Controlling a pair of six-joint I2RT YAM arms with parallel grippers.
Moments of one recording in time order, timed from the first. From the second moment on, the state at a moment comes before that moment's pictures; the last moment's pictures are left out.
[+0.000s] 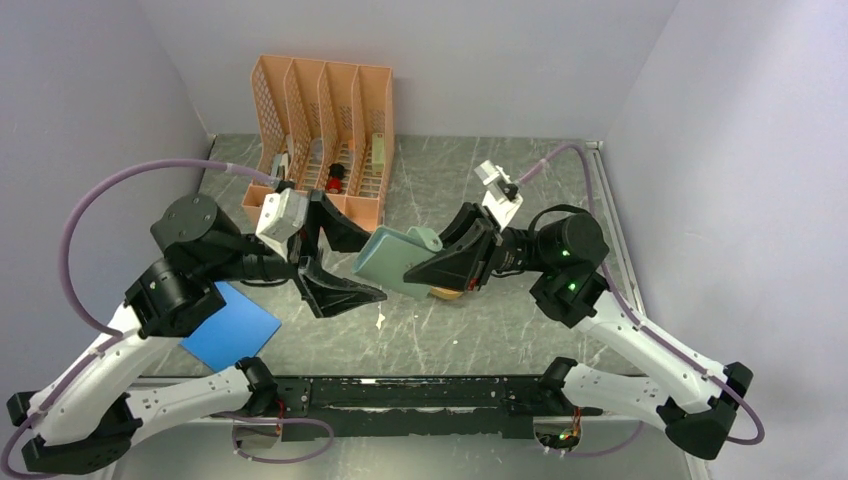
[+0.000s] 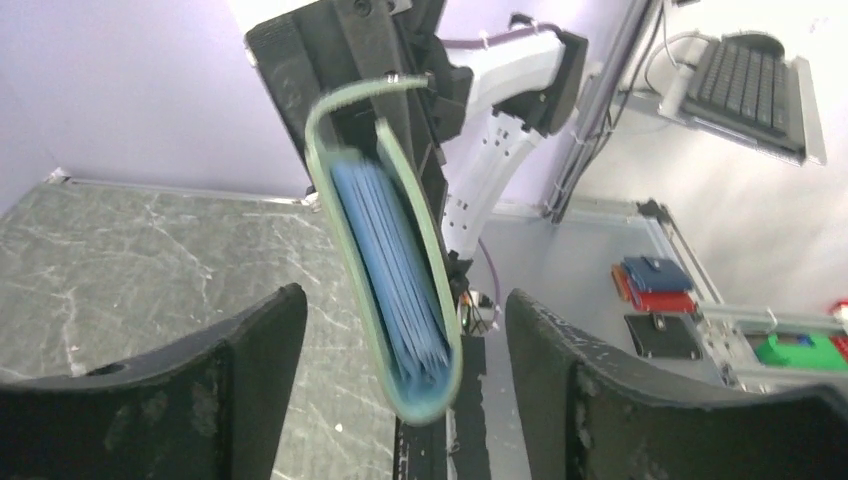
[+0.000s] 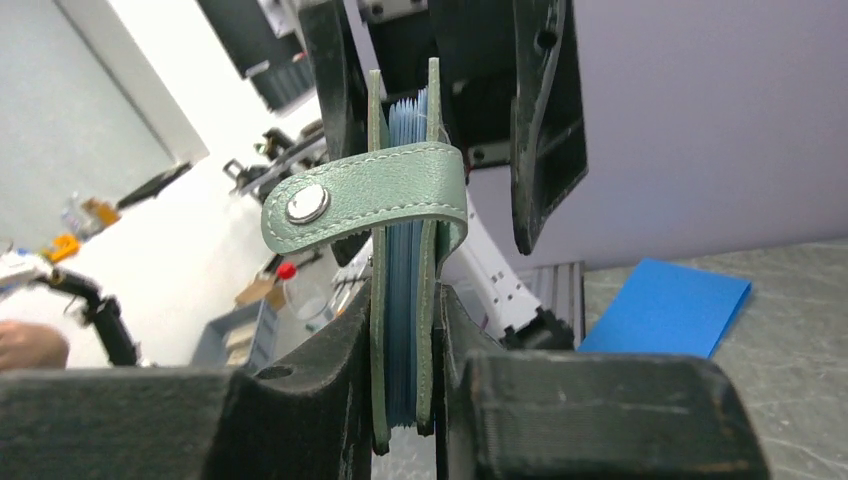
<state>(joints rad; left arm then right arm) -0.90 0.90 1.38 -0.38 0.68 -0.16 0.86 0.96 1.02 0.41 -0.82 0.72</state>
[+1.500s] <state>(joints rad) -0.90 0.91 0.90 0.61 0.30 -0.80 0.86 0.95 0.84 0.75 -0.36 0.92</state>
